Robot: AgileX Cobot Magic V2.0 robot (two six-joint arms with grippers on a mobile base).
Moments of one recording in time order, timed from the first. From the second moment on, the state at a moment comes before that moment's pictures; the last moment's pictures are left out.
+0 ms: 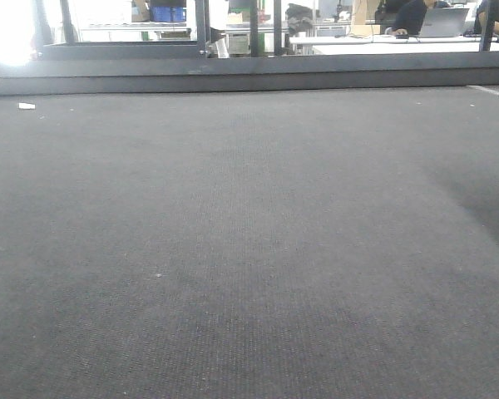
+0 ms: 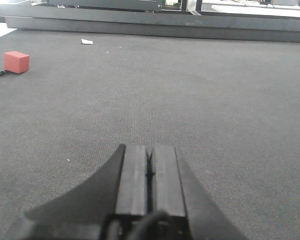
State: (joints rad) left arm -0.08 -0.01 0.03 -0.08 0.12 0.05; right arm 0.42 0.47 -0.91 -0.24 0.81 0.38
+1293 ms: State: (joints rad) left arm -0.07 -0.01 0.03 -0.08 0.12 0.05; right arm 0.42 0.47 -0.91 -0.24 0.81 0.38
